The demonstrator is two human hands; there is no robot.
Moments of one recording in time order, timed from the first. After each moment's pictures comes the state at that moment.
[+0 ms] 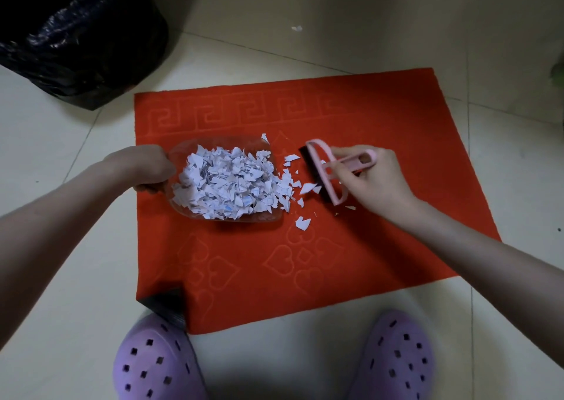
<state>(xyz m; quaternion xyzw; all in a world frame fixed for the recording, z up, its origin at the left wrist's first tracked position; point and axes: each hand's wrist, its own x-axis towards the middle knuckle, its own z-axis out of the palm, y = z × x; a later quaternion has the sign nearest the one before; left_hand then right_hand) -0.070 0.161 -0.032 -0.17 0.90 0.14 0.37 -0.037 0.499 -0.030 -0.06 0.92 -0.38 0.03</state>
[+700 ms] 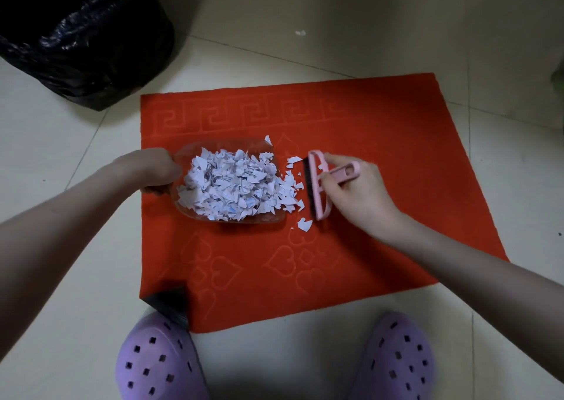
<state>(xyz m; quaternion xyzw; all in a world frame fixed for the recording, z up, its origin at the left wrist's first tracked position) -0.068 0.160 -0.038 -0.19 0.90 0.17 0.36 -0.021 0.472 -0.031 -0.06 0.93 -0.36 0.04</state>
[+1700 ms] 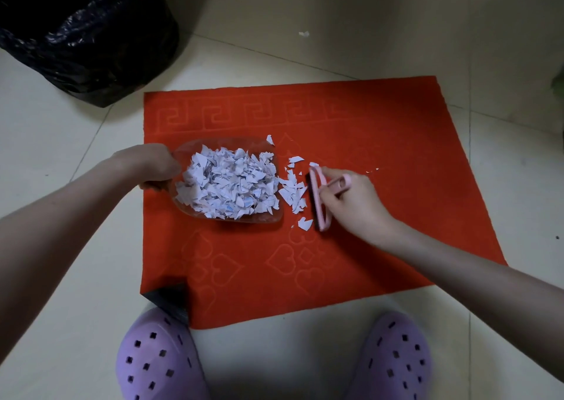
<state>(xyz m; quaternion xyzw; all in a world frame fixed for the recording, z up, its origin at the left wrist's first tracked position) -0.068 0.155 -0.035 -0.17 0.90 0.14 0.37 -0.012 0.472 -0.039 -0.06 0.94 -0.30 0.12</state>
